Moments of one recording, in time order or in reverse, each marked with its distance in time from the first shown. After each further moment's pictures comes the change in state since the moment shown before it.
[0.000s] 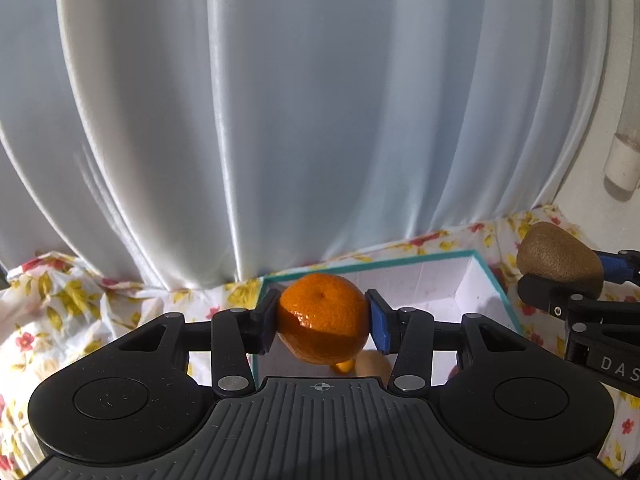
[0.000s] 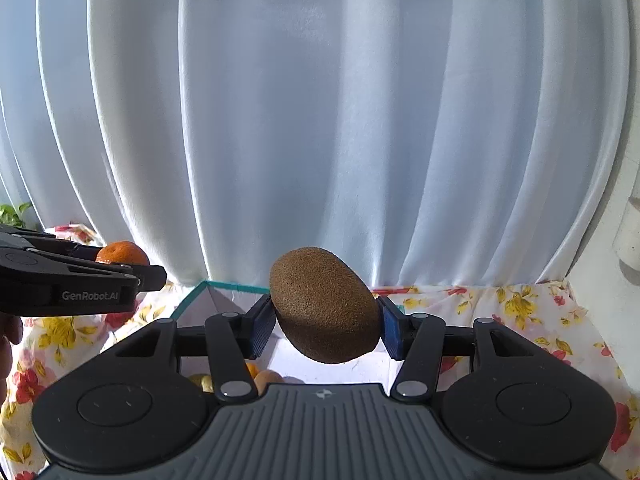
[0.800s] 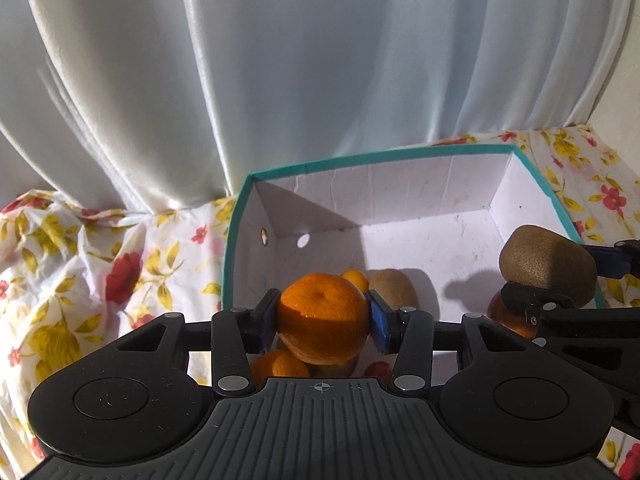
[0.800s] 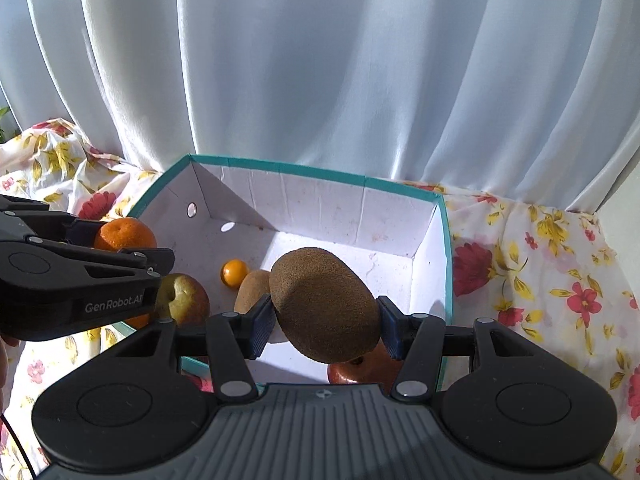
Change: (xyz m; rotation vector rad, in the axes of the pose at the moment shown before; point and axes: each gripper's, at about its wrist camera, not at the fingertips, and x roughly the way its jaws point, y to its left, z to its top) left arm 0.079 -0.008 -0.054 0.031 0.199 0.066; right arm 0.085 0.018 -0.056 -0.058 0.285 -0.013
